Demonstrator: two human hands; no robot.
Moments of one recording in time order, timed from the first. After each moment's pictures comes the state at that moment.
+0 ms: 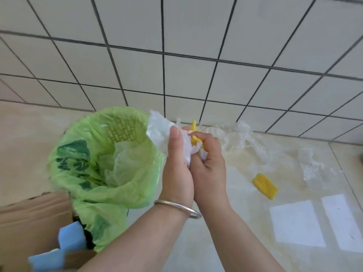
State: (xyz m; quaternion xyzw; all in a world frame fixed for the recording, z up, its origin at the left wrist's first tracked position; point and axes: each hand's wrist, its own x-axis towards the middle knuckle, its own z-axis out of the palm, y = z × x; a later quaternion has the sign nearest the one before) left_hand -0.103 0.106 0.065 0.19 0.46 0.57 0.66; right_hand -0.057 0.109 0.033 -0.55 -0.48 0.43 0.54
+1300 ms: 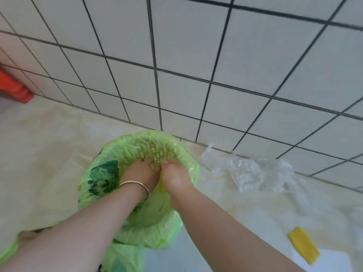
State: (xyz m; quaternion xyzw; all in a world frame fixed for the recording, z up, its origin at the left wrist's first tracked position) left_hand -0.257 0.210 -0.034 0.52 0.81 -0.04 0.27; right_hand -0.164 0.214 0.011 -0.64 -0.36 0.66 0.18
